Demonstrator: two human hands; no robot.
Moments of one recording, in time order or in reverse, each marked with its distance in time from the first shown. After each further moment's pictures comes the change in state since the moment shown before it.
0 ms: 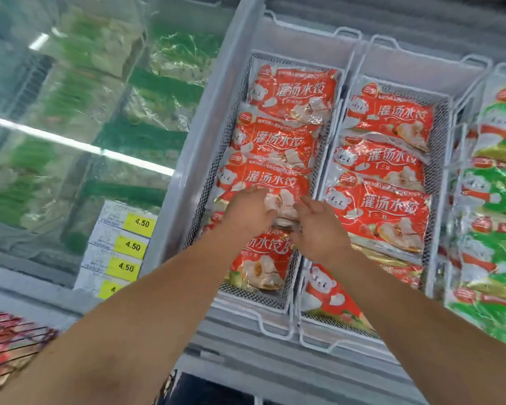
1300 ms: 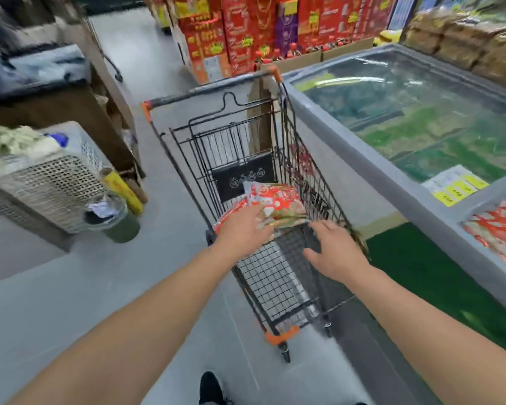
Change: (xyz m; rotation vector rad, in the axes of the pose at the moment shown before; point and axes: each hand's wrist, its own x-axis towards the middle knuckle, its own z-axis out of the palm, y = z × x) left_hand -0.736 -0.310 0.067 -0.348 0.698 -0.568; right_hand -0.430 -0.436 0.222 -0.237 0.016 -0.785
